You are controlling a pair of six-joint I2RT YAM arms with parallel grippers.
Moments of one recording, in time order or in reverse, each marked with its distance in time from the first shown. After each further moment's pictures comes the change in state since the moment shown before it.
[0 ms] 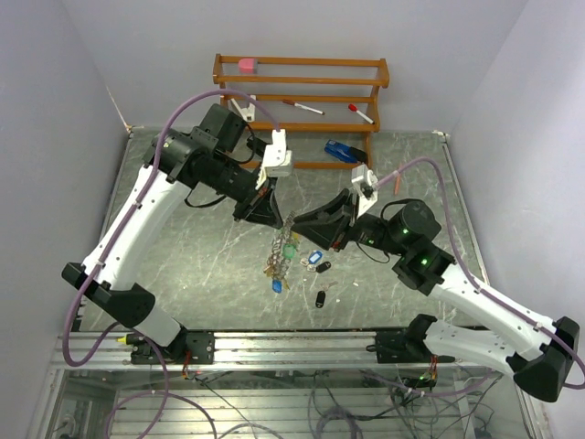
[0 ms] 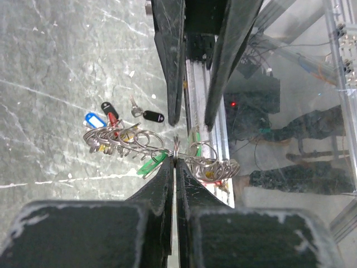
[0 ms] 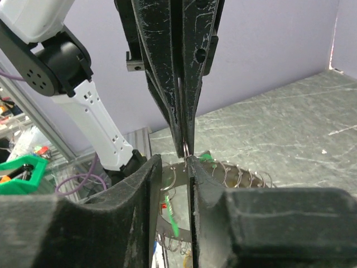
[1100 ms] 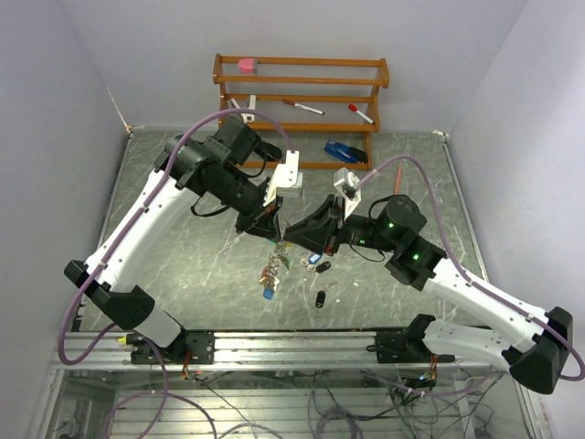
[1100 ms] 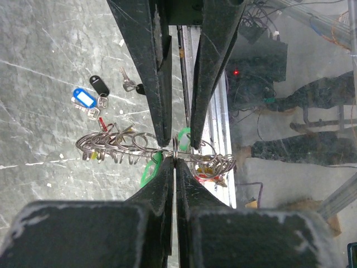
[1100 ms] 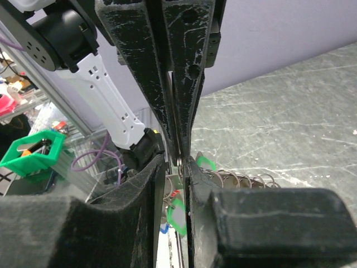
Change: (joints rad) left arm -0.085 -0.005 -0.031 -0.071 -0.137 0.044; right arm 0.011 0.057 0.026 -0.075 -0.084 -0.001
